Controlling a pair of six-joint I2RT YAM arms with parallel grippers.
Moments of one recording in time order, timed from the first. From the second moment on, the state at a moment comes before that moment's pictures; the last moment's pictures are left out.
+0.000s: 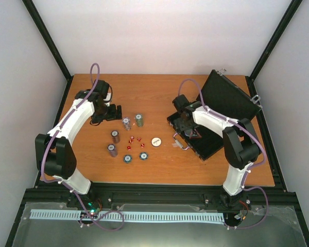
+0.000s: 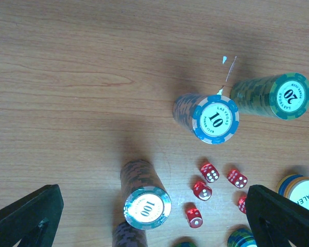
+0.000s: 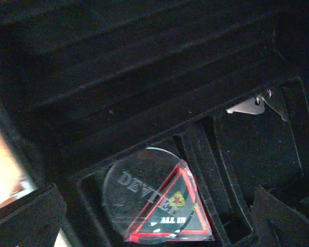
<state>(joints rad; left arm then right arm) -0.20 1.60 1.37 -1.01 0.06 -0.34 0.53 1.83 1.28 -0.77 0.32 0.21</state>
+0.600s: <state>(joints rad) -0.20 1.60 1.37 -1.01 0.06 -0.34 0.72 1.81 1.45 -0.82 0.07 0.19</state>
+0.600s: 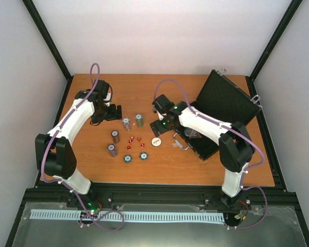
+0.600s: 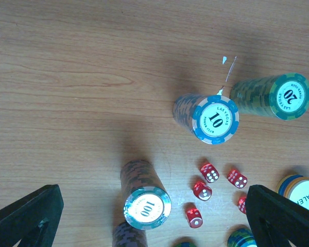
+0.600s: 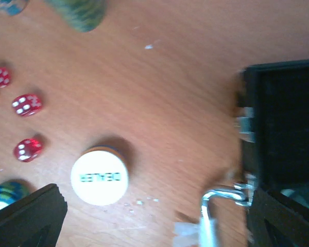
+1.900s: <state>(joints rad) -0.20 1.57 1.31 -1.00 0.05 -0.34 0.83 2.09 1.55 -0.87 -0.01 0.15</state>
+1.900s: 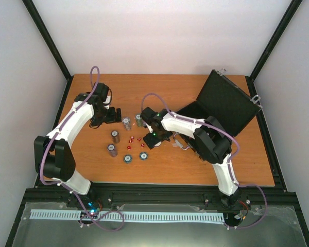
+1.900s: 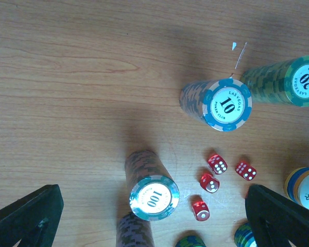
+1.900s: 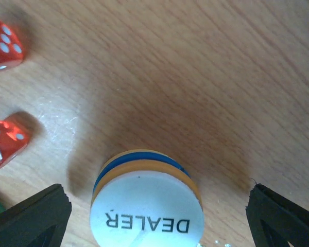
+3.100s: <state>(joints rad) -0.20 1.55 1.28 -0.99 0.05 -0.34 0.83 2.11 1.55 -0.88 0.01 0.17</state>
